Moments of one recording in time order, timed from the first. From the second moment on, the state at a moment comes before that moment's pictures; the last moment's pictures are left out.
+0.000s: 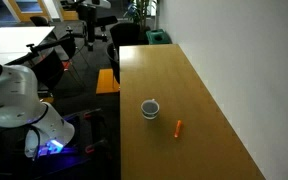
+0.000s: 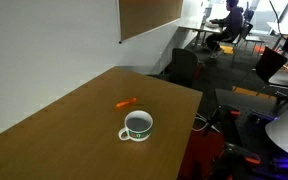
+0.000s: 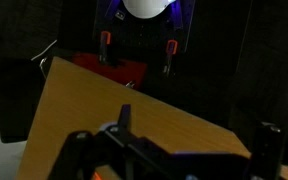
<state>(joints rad) 0.15 -0.55 0.36 -2.28 0.06 1.43 0.28</state>
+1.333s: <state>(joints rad) 0.15 -0.55 0.25 -2.34 -0.23 1.75 0.19</state>
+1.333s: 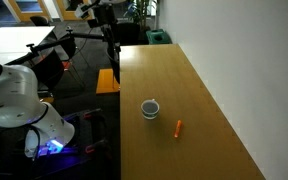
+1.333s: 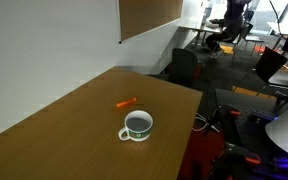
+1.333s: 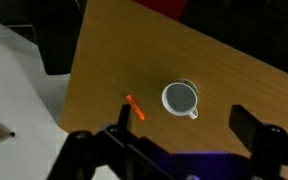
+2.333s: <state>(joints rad) 0.11 -0.38 -0.06 -2.44 -0.30 2.30 -0.40</state>
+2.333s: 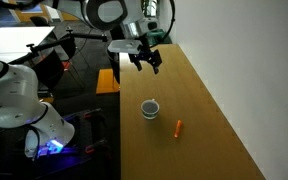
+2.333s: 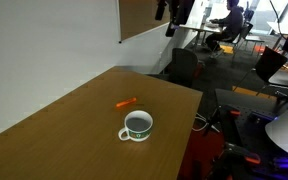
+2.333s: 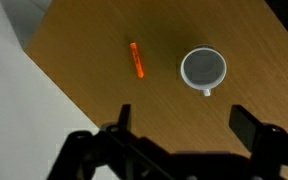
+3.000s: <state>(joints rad) 0.10 -0.30 -0.10 -2.44 -0.29 2.36 -0.56</state>
